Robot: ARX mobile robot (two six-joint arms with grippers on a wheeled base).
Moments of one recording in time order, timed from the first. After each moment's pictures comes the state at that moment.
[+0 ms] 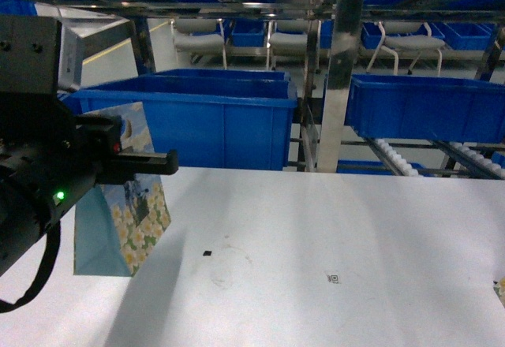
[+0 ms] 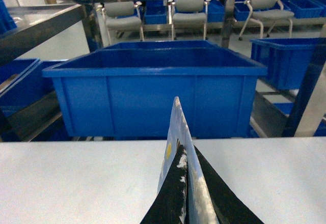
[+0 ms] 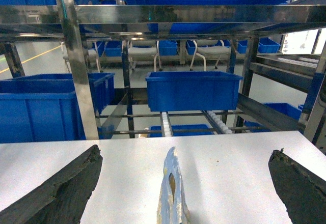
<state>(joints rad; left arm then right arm) -0.31 1.89 0.53 1.28 -0.29 0.00 -0.17 0.02 0.01 0.05 -0.04 0.05</state>
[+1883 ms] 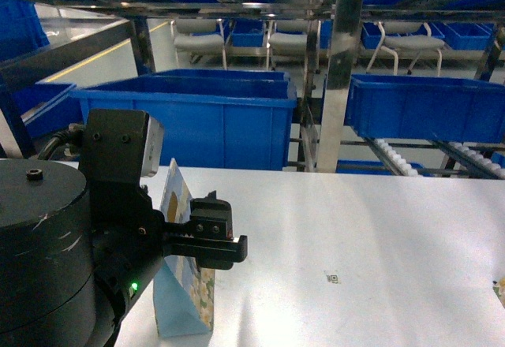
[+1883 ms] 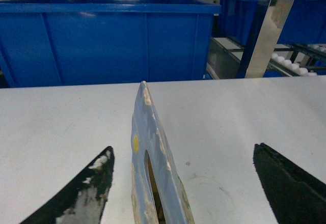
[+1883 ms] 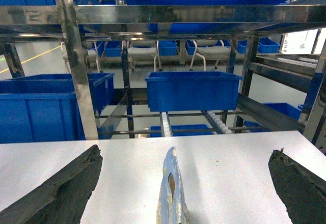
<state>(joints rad) -0.49 2.02 0.49 1.29 -0.36 -0.12 -0.17 0.02 0.01 0.05 -0.04 0.05</state>
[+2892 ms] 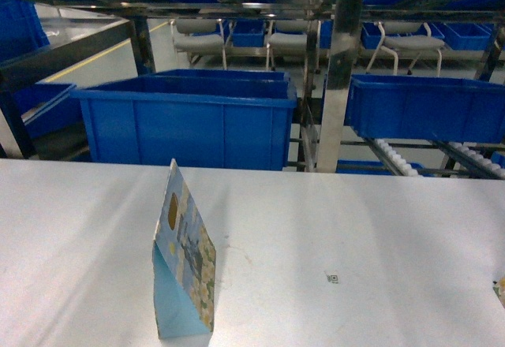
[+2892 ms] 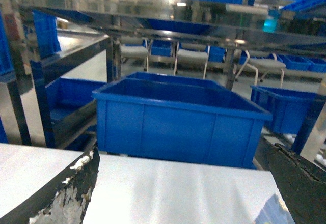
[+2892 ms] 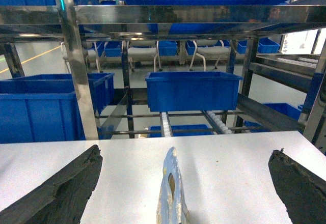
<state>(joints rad) -0.01 1.46 0.23 1.29 -0.02 -0.11 -0.17 0.02 0.01 0.05 -0.04 0.05</state>
